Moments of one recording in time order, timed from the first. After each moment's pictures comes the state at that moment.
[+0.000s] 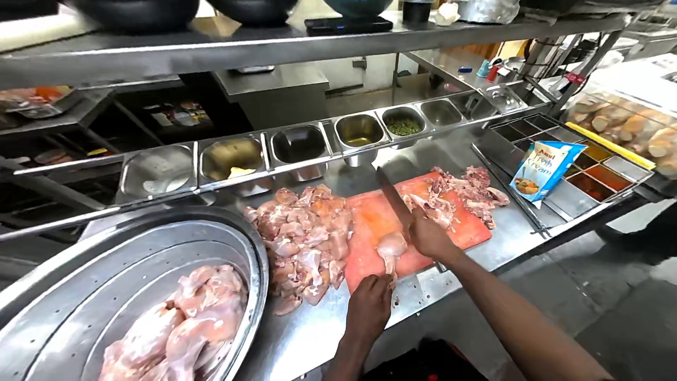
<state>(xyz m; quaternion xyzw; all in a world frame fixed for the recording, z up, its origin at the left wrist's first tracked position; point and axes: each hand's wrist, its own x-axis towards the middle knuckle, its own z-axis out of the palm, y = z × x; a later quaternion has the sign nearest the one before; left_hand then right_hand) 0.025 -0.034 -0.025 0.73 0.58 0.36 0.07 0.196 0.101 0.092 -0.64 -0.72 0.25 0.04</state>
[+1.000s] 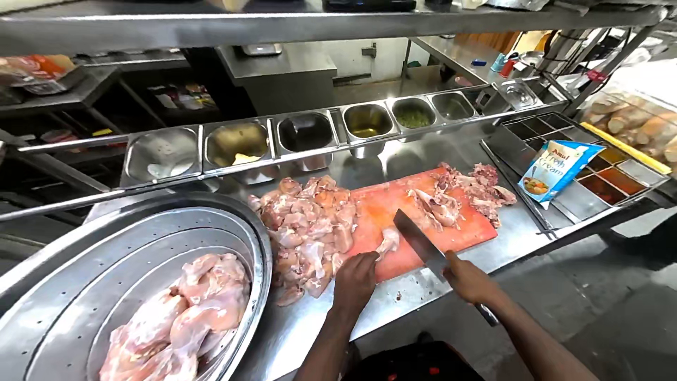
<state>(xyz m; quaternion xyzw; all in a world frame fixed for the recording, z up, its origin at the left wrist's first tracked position) -0.008 -0.001 -0.018 0.72 0.57 0.40 -0.01 0.268 0.042 0.064 -0.63 -0.67 0.37 -0.10</state>
